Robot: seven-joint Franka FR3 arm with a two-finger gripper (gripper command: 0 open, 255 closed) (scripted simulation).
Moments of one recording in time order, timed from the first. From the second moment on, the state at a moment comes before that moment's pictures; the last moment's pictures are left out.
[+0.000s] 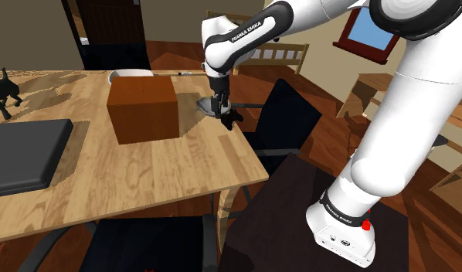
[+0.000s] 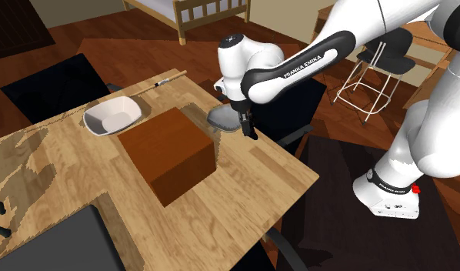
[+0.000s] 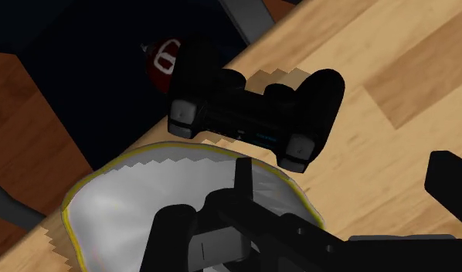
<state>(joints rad) -0.12 0.15 0.10 -2.08 -0.14 2.08 -0.32</state>
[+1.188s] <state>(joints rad) -0.18 -0.08 0.01 -2.50 -0.03 2.63 -0.76</state>
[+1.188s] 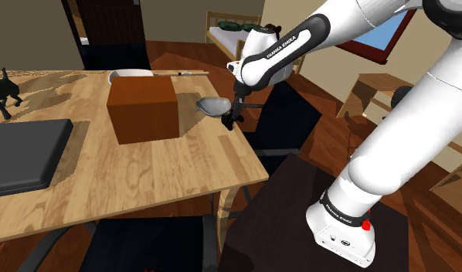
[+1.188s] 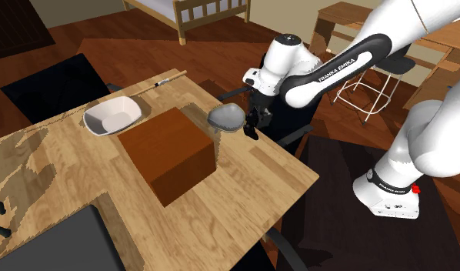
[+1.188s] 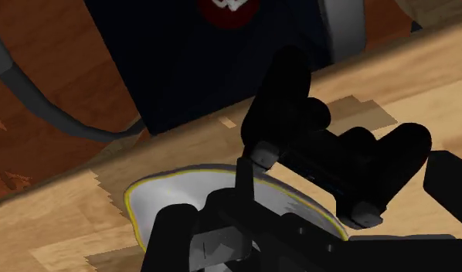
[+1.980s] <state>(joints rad) -0.12 0.01 -0.08 -2.59 0.27 2.96 -1.21</state>
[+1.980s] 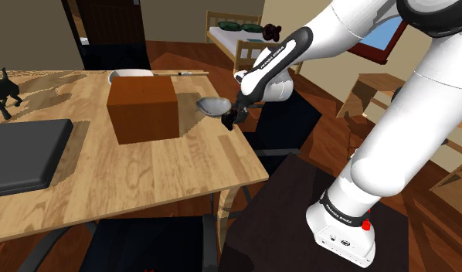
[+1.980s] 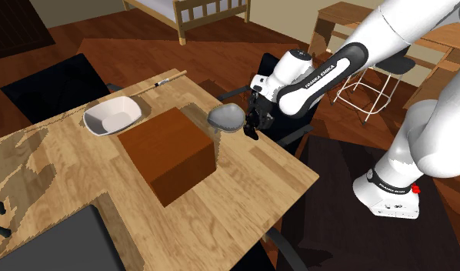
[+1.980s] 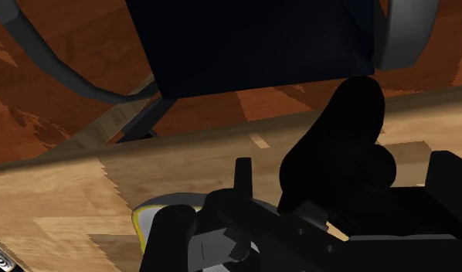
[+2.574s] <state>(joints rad) -0.12 0.01 -0.08 -2.59 0.28 2.96 -1.21</state>
